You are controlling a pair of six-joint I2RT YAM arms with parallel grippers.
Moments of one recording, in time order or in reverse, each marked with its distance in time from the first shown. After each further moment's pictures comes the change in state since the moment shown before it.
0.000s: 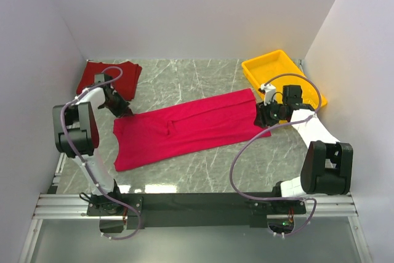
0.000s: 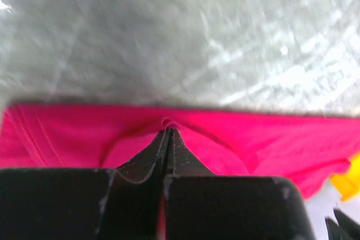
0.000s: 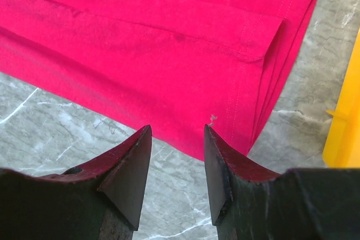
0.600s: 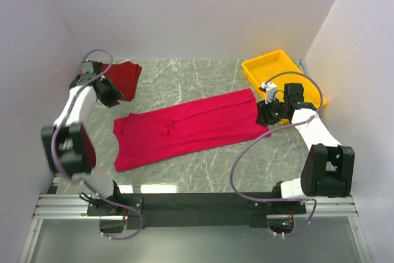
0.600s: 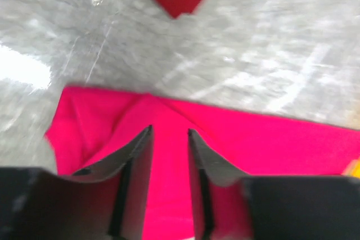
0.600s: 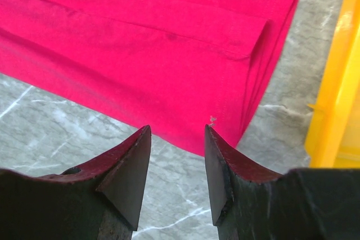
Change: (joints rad) left arm 0.003 -0.129 0.099 -0.070 -0.140 0.045; right arm 0.000 -0.028 0.024 -0.039 0.029 -0.018
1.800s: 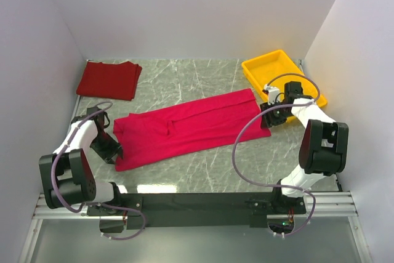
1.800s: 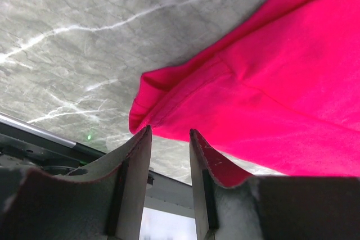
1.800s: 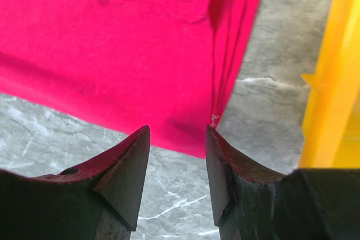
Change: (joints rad) left arm 0.069 -0.396 -0.574 -0.330 -0.128 -0.027; right arm -0.056 0.232 0.100 -0.094 0.091 -0.006
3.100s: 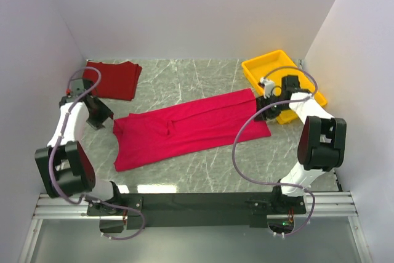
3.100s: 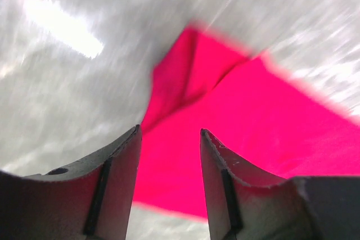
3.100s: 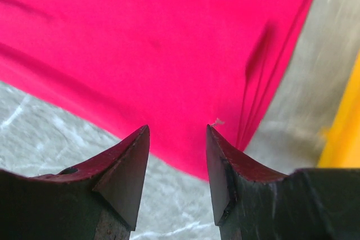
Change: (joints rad) left arm 0.020 0.082 0.314 0.176 -0.051 0.026; right arm 0.026 0.050 0.081 -0.014 -0.137 0.005
